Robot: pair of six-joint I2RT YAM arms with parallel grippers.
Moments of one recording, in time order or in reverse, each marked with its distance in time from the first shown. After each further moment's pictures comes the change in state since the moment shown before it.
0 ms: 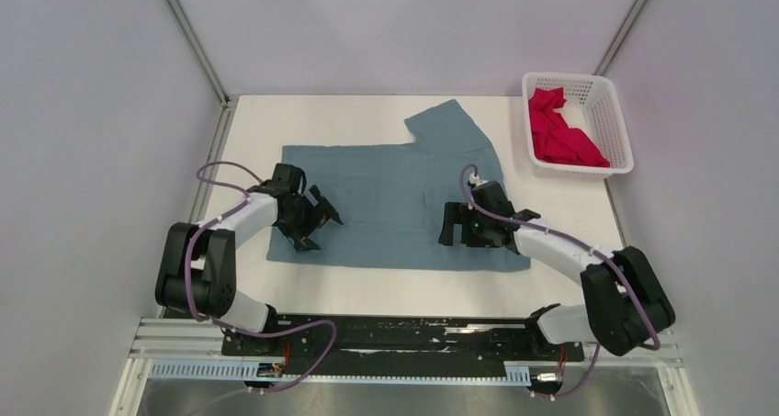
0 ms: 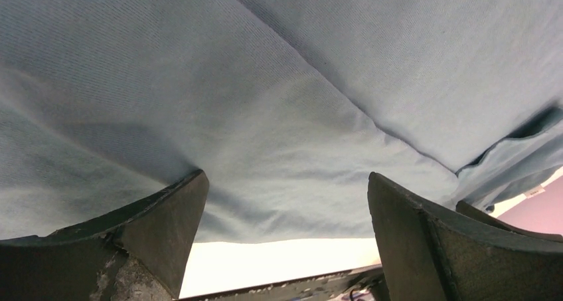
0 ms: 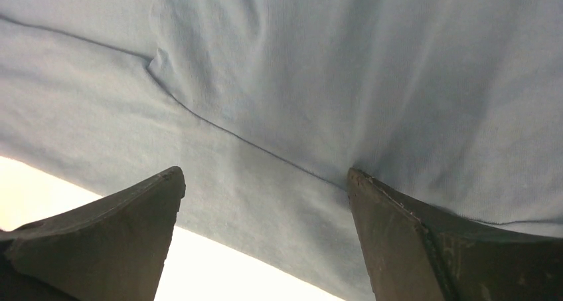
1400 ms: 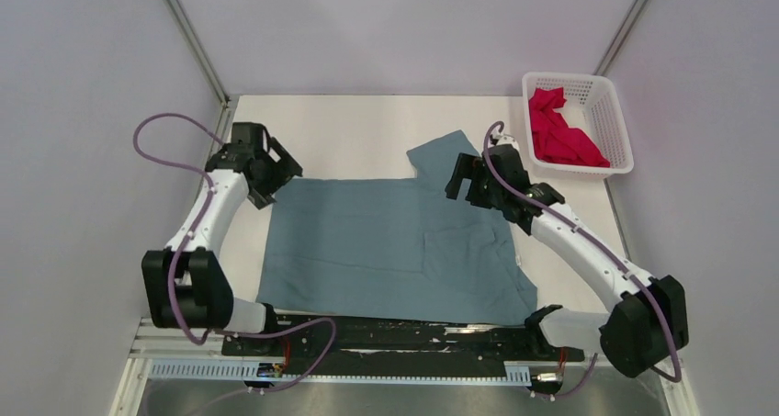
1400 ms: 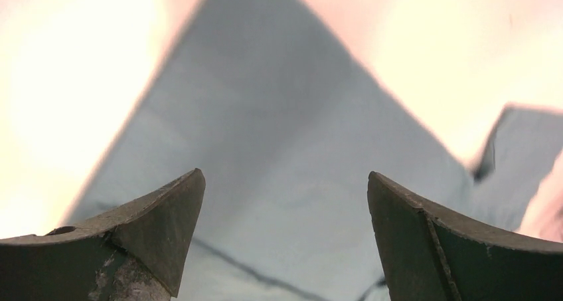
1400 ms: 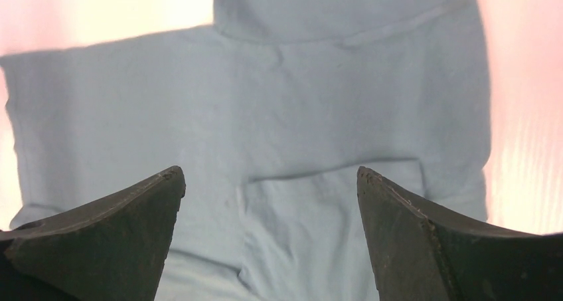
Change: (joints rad) left arm 0.113 -0.190 0.263 -0.204 -0.267 0.102; right arm 0.027 -0.201 0.272 -0.232 0.232 0.135
